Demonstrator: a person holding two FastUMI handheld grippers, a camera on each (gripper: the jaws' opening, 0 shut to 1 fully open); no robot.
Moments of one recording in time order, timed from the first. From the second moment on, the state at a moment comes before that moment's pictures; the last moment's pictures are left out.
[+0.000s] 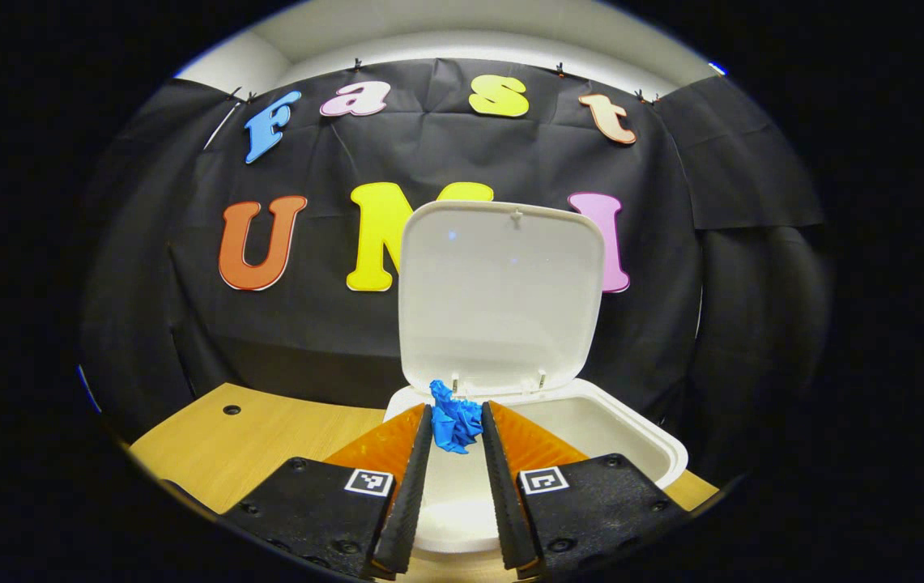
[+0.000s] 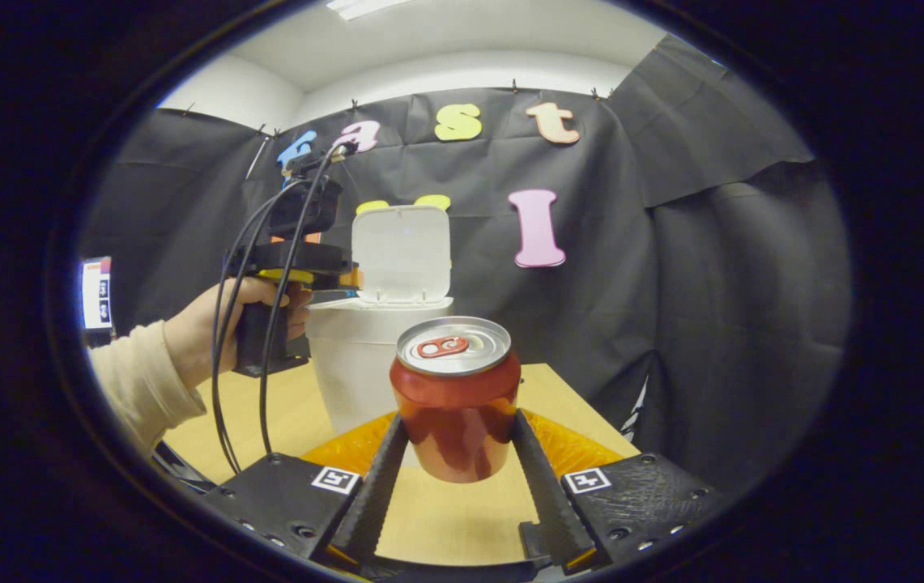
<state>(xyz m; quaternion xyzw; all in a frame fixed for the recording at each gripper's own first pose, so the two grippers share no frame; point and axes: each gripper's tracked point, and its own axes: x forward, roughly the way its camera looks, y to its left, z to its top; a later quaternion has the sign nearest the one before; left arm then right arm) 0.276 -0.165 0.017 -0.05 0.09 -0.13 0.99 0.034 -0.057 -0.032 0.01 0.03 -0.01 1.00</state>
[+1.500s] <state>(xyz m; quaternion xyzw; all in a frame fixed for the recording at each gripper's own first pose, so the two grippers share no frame) 0.176 -0.067 0.044 -0.02 -0.01 -0.10 0.99 0.022 -0.057 -0.019 0.05 0.02 -0.03 1.00</state>
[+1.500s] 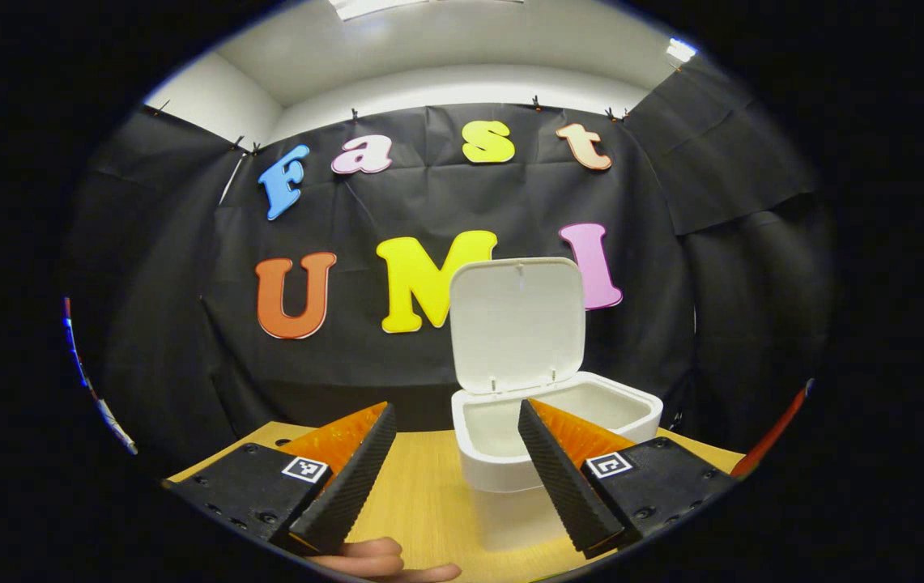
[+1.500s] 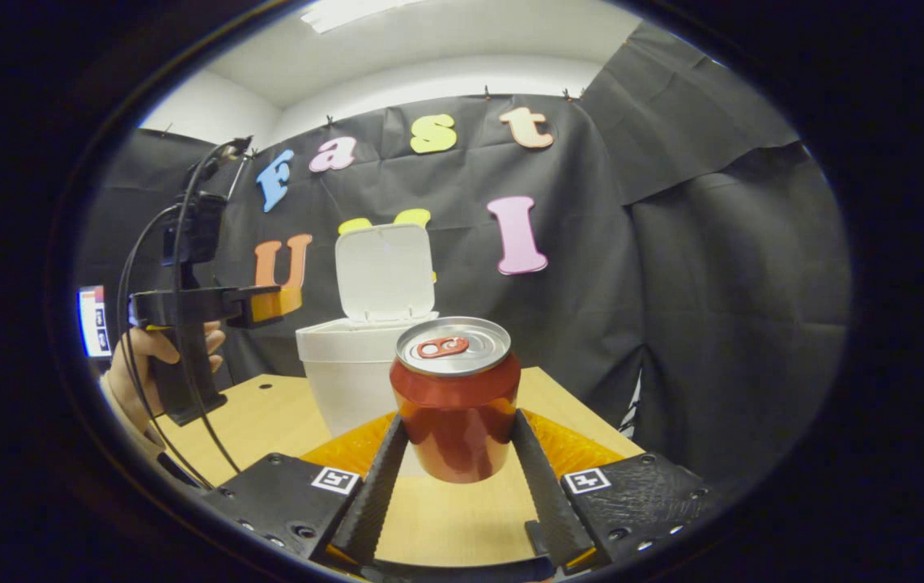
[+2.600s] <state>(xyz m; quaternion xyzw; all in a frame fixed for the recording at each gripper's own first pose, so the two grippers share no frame) 0.101 0.002 -0.054 -0.04 0.06 -0.06 1.00 0.092 -0.008 0.086 -0.02 -0.01 0.02 1.00</state>
